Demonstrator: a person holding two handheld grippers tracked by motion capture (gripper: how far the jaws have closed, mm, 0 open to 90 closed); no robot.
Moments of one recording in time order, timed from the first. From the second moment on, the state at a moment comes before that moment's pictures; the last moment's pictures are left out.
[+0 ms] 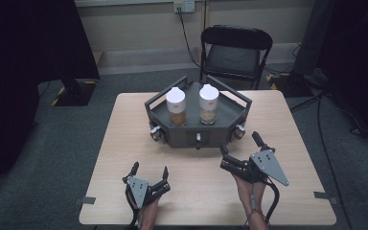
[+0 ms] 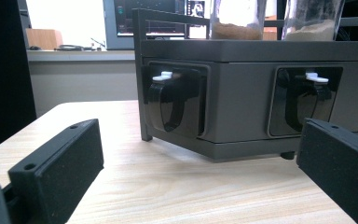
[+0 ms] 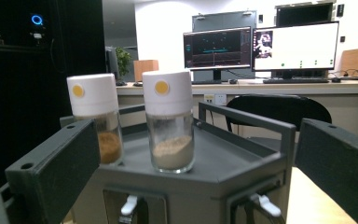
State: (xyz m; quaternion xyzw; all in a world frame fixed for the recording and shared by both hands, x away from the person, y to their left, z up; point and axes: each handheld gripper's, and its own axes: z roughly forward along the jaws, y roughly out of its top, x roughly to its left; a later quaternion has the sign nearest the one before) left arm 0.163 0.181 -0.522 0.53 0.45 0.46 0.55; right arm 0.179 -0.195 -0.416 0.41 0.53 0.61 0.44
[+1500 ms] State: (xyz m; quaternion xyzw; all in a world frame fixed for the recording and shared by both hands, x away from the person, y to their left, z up) left arm 0.163 0.181 -0.522 0.53 0.45 0.46 0.55; right arm 0.150 -0.188 -0.505 0.45 0.54 0.56 0.44
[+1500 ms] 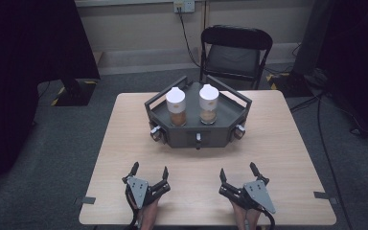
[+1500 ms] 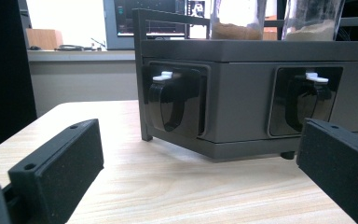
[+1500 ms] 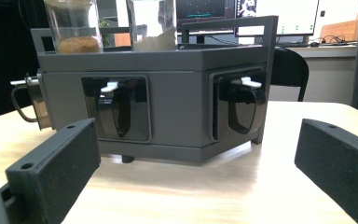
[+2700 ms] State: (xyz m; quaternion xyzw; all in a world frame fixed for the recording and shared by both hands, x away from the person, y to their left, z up) left arm 0.163 0.181 -0.522 0.53 0.45 0.46 0.55; right arm 0.149 -0.184 -0.519 0.44 0.54 0.55 0.46
